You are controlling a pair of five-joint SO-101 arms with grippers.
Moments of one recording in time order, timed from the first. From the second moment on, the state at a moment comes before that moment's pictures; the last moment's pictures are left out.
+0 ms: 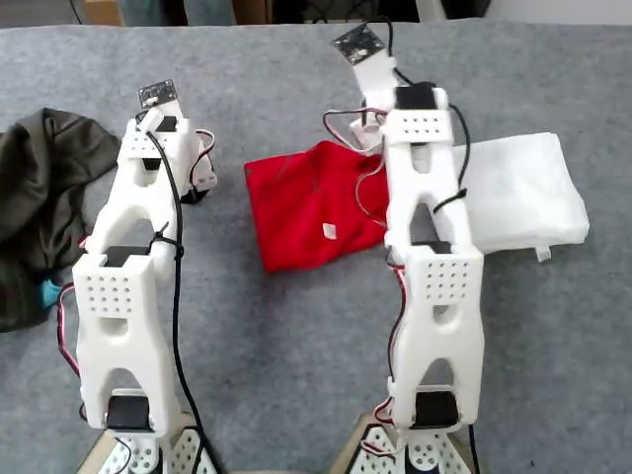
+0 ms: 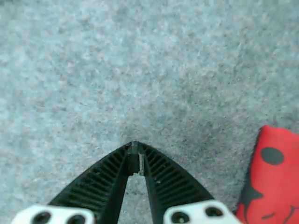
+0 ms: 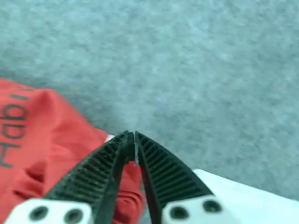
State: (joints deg) left arm -4.7 41.9 -24.6 70.2 20.8; right arm -1.4 49.6 -47.8 69.2 27.4
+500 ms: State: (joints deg) left arm -4.7 41.9 -24.8 70.2 20.9; right arm -7.2 49.6 -54.7 88.0 27.4
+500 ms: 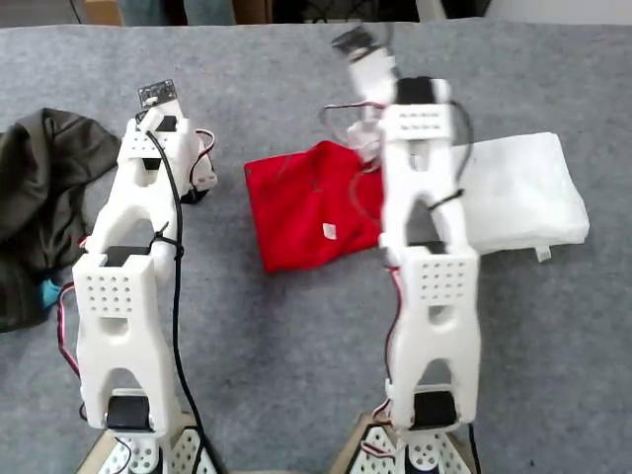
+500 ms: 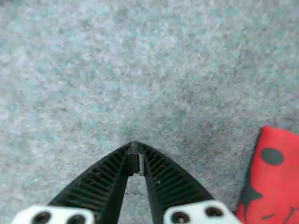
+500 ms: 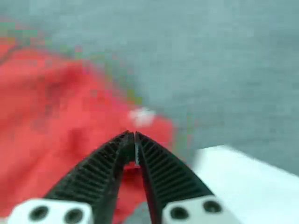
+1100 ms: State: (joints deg) left arm -4.7 41.9 -24.8 70.2 20.9; right arm -0.1 53.6 -50.9 69.4 27.3
